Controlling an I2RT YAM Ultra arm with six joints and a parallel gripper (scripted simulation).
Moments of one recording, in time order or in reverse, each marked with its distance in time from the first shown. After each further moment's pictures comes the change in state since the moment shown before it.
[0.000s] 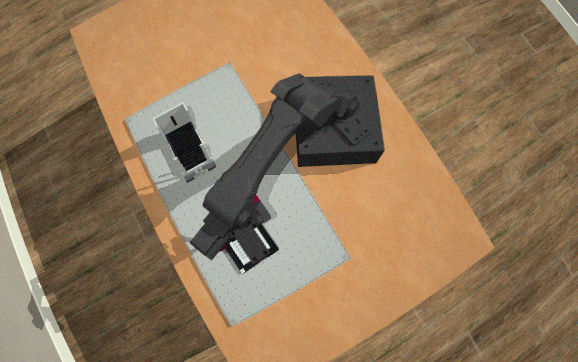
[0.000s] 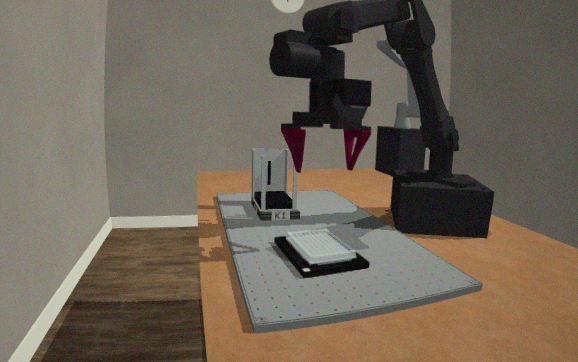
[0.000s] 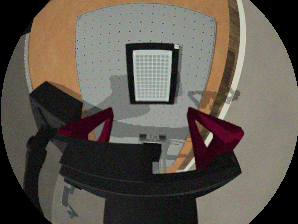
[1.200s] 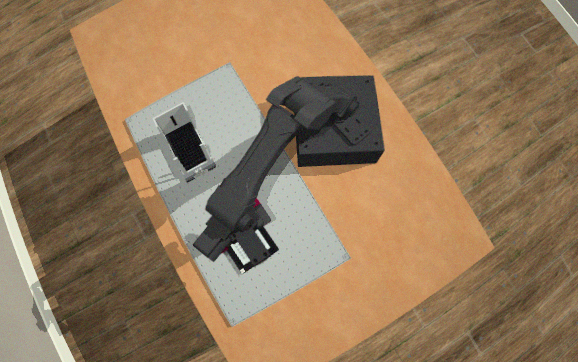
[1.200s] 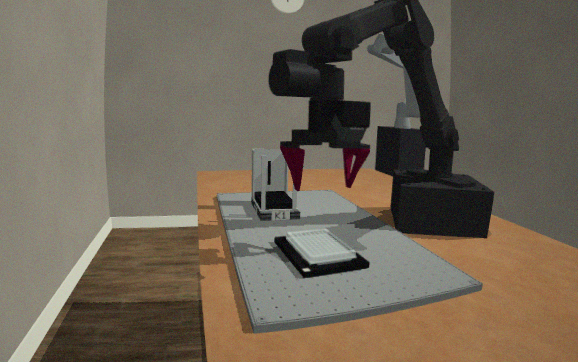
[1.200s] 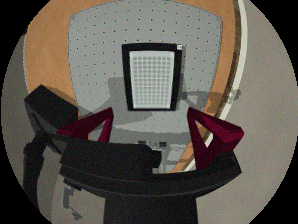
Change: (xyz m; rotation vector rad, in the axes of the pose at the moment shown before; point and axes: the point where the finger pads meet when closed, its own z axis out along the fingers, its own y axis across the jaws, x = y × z) arm -0.001 -0.001 0.031 0.002 -0.001 0.000
